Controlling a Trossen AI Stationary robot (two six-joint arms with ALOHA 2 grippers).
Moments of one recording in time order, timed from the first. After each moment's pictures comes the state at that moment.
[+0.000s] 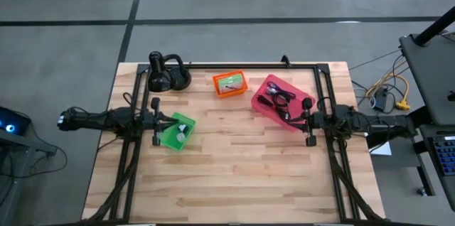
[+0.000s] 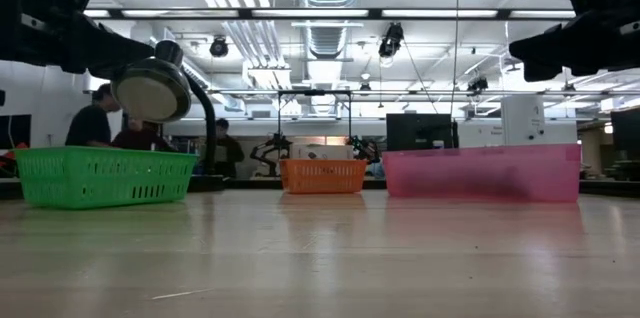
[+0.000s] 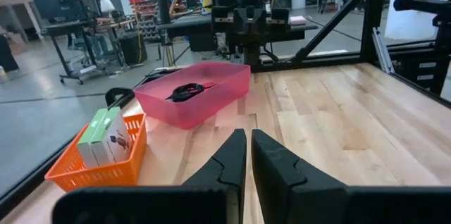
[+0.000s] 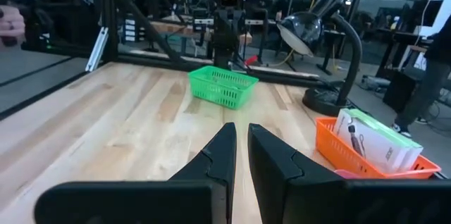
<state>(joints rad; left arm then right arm) -0.12 0.03 0.06 -0.14 -0.21 0.09 -0.02 0.05 0.01 0.00 -0.05 -0.10</state>
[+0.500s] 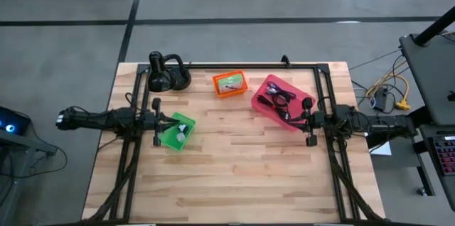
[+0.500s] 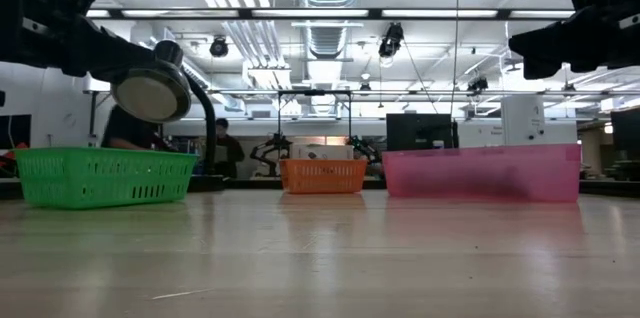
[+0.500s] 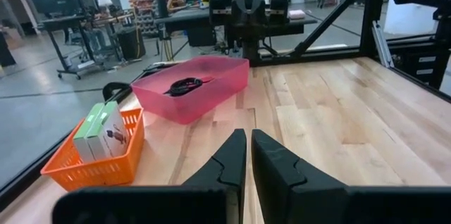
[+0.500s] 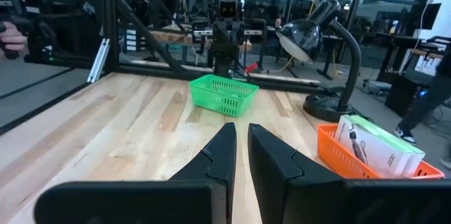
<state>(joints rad) -0.12 0.07 0.06 -0.12 -0.20 0.09 -0.02 0.05 0.01 0.03 -0.05 -0.08</state>
